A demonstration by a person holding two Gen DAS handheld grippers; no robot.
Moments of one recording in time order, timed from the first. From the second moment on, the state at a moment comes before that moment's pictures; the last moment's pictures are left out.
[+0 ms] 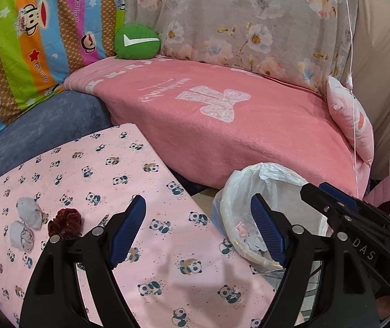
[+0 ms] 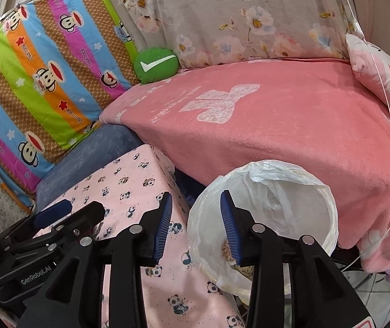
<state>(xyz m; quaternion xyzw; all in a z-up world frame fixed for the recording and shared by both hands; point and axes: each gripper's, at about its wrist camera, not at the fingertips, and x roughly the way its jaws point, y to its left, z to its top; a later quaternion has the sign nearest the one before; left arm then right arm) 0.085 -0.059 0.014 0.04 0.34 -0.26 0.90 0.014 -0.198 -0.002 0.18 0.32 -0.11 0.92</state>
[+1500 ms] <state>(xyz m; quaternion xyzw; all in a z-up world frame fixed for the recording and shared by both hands) 0.167 0.205 -0.082 -0.02 0.43 -0.03 0.90 0.108 0.042 -0.085 0.09 0.43 0.01 0.90</state>
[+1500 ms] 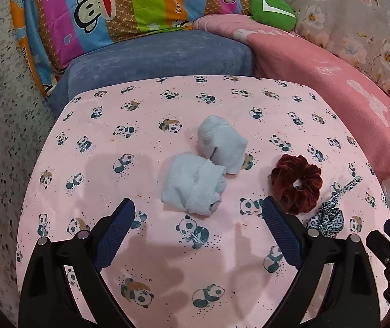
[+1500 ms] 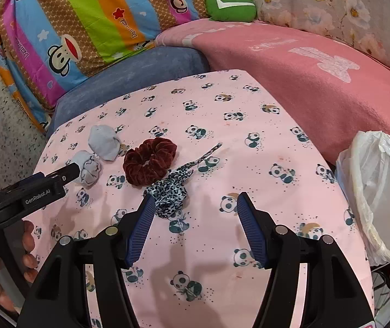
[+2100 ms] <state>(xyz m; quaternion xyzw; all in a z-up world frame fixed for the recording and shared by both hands) 0.203 0.210 -0.111 -0.05 0.46 -0.07 0.88 0.154 0.077 -0.128 0.09 0.46 0.02 0.88</state>
